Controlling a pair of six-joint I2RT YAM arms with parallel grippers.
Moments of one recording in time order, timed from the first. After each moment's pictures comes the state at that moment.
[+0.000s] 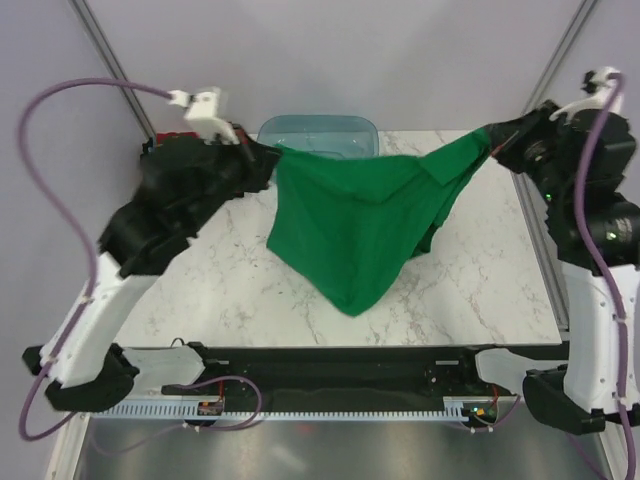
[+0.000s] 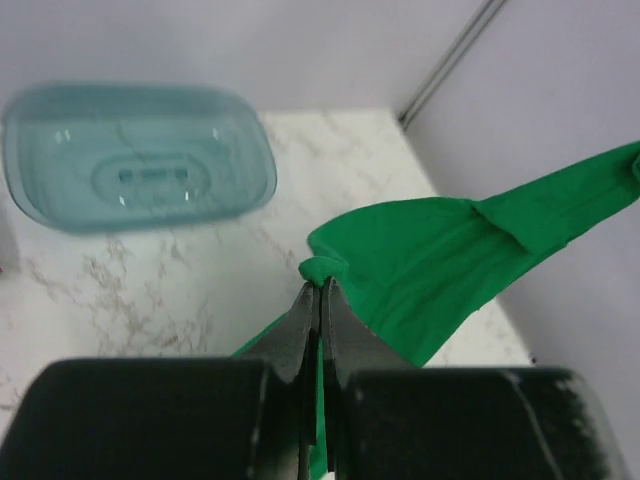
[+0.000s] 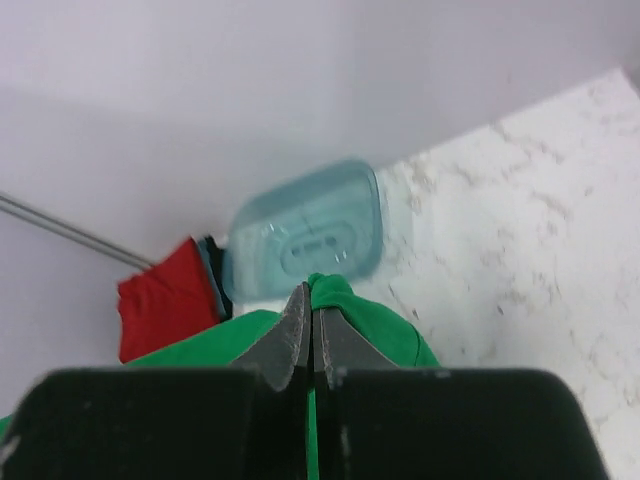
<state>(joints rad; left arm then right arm) -0.76 1.26 1.74 -0.68 -0.27 -0.44 0.14 1.17 1.82 -0.86 0.06 0.60</state>
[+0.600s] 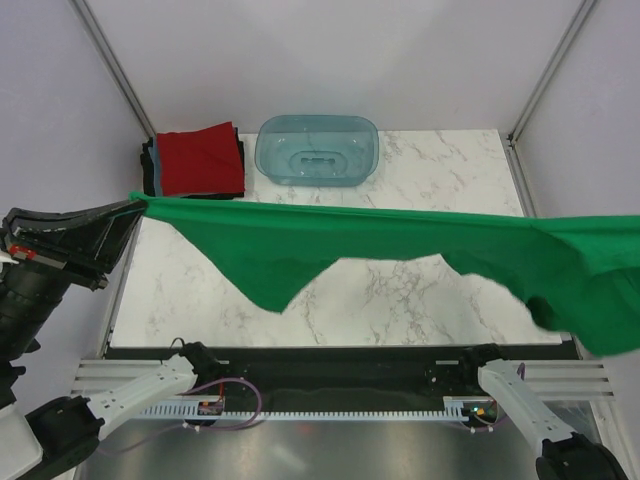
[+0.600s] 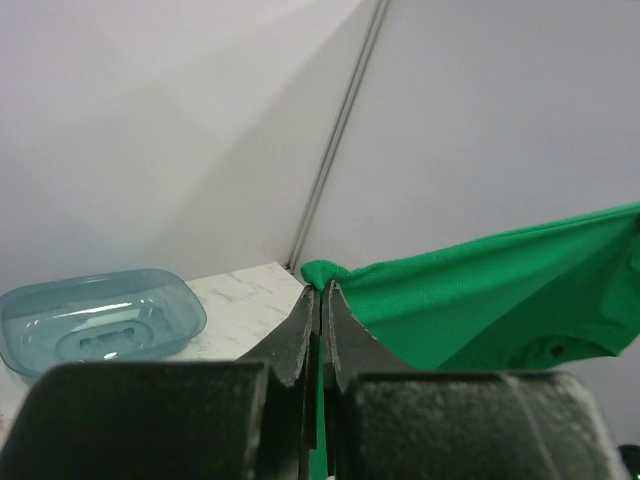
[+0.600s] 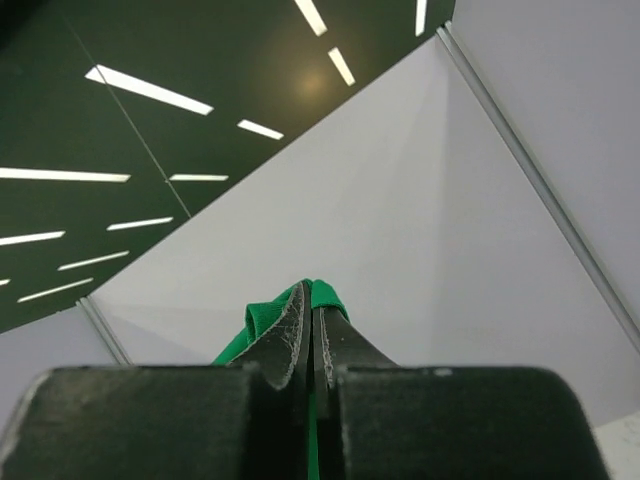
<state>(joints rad) -0.76 0.72 1.86 -0.73 -0.12 -0.32 0.20 0.73 2.17 -0.73 0.39 0.48</state>
